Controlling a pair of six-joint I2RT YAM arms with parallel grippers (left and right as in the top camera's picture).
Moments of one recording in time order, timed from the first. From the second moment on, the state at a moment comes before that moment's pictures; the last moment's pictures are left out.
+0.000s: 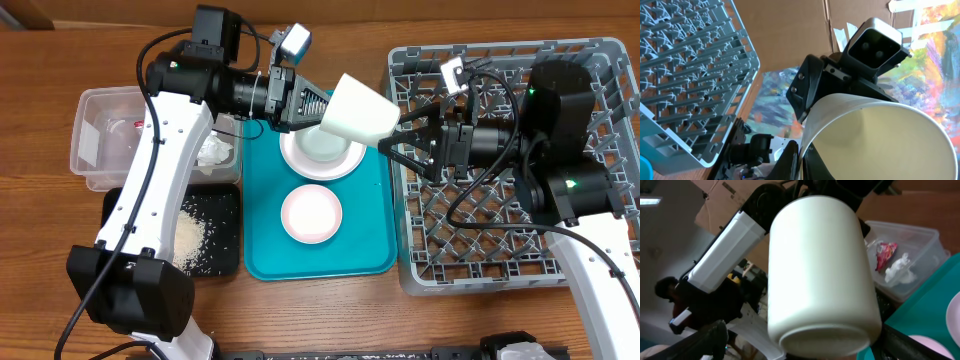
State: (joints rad) left arm -0.20 1.82 1.80 -1.09 1.49 -0.21; right arm 0.15 1.25 1.23 -0.33 -1.25 0.44
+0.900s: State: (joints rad) left arm -0.21 1.82 1.80 -1.08 1.49 -0.20; right arm 0.21 1.31 1.23 -0.27 -1.18 0.44
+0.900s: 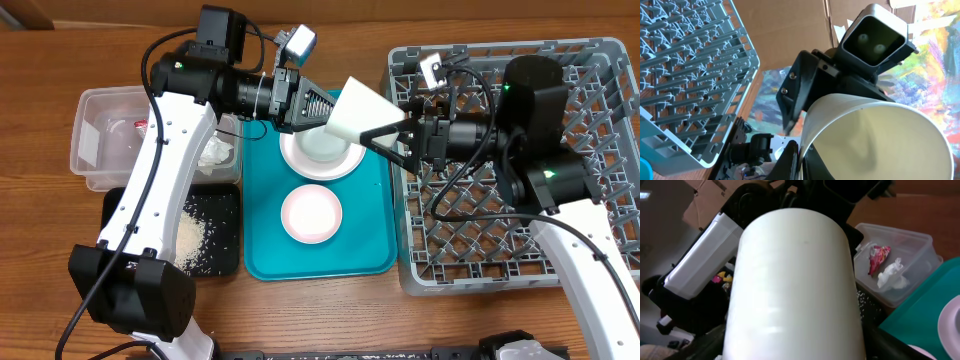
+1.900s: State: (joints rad) left arm -0.22 1.82 1.80 -1.20 1.20 -0.19; right arm 0.21 1.32 1.24 -0.31 -1.08 0.44
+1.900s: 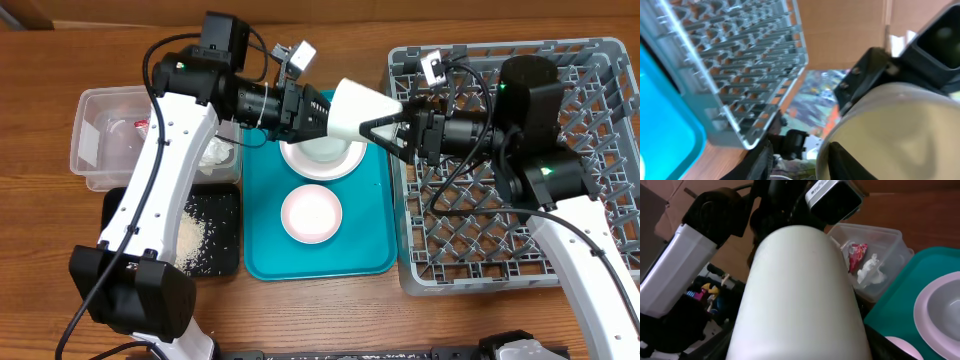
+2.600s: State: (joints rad) left arm -0.22 1.82 1.80 -1.22 0.94 -0.19; right arm 0.21 1.32 1.24 -0.35 -0.89 0.42
